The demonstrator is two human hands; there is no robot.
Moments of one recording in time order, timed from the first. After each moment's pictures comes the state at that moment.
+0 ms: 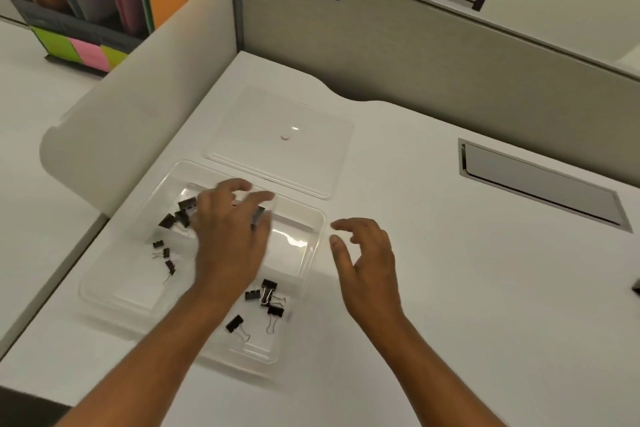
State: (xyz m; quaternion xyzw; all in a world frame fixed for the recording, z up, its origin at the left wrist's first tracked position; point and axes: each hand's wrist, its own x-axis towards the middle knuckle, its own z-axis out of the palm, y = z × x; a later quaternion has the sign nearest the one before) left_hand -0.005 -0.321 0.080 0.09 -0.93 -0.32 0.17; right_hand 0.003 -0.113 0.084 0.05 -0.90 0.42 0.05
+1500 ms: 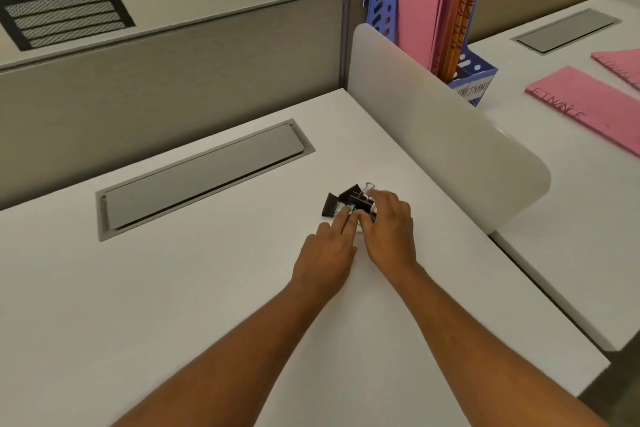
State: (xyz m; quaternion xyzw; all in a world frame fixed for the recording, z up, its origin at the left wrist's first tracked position) left_hand -0.054 0.455 0.011 -0.46 -0.88 -0.11 -0.05; right_hand 0.003 0.587 0.007 -0.32 -0.89 0.26 0.19
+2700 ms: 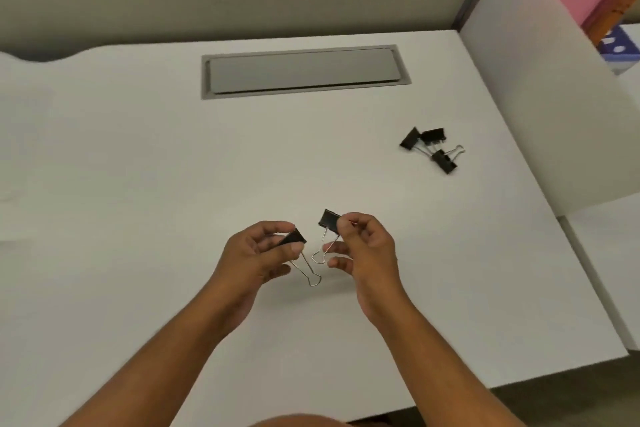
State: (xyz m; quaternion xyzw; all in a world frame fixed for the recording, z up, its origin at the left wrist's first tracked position) left_hand 0.049 0.186 0.071 0.11 -0.62 -0.71 -0.32; right_hand 0.094 0.367 0.060 -0.36 -0.54 0.76 0.01
